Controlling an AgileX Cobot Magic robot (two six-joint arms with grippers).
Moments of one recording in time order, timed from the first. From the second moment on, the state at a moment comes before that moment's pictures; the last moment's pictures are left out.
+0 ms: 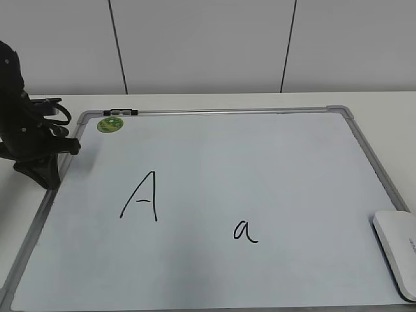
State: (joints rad) left arm -0.08 2.14 -1.47 -0.09 0.96 -0.06; right arm 0.01 0.47 -0.61 0.00 1.15 0.00
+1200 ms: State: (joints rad) left arm -0.08 2.14 -1.47 -0.11 0.96 -0.06; right arm 0.01 1.28 -0.70 0.10 0.87 -0.06
